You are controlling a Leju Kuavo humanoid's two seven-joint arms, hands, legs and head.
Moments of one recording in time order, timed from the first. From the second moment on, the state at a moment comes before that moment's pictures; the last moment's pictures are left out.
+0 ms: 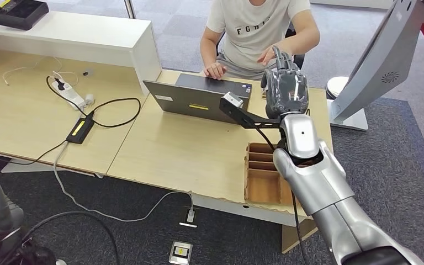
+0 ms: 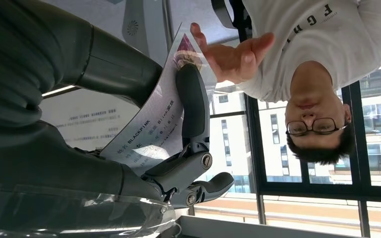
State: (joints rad) left arm 0.37 -0.07 -0.10 -2.30 0.50 0.60 -0.70; right arm -0.96 0.14 0.65 -0.75 1.32 -0.28 0.24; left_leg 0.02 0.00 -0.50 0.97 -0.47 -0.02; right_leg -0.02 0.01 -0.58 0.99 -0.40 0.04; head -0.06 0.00
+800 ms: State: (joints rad) left arm 0.39 -0.13 -0.04 -2.31 0.54 0.43 -0.70; right arm -1.05 0.15 0.70 -0.60 1.34 -0.21 0.30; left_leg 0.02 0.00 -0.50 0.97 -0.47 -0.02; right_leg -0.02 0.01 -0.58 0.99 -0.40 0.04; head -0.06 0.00
